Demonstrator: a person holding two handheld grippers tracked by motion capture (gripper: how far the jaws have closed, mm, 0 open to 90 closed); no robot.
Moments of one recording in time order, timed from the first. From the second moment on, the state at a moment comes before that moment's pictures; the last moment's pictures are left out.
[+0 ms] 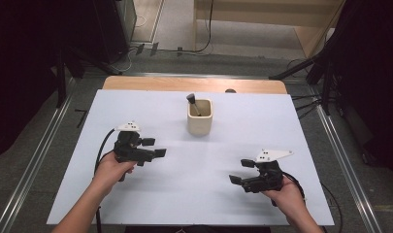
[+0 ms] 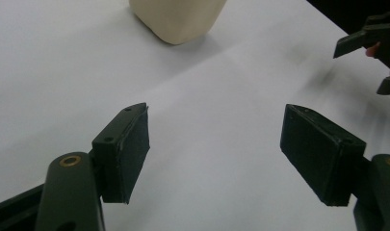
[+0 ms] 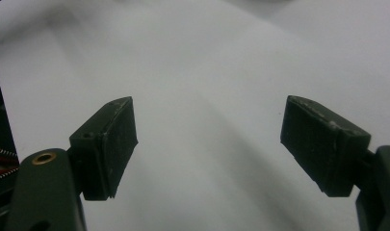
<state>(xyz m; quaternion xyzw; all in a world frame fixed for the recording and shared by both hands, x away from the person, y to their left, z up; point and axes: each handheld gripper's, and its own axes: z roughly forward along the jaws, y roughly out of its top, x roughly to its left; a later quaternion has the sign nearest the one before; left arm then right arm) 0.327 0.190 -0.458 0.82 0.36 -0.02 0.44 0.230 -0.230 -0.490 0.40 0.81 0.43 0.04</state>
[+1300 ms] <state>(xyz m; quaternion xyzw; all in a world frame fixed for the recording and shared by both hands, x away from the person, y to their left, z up) 0.287 0.215 -0.465 0.87 0.30 0.04 0.40 0.232 -0.236 -0.489 0.41 0.80 0.43 0.05</state>
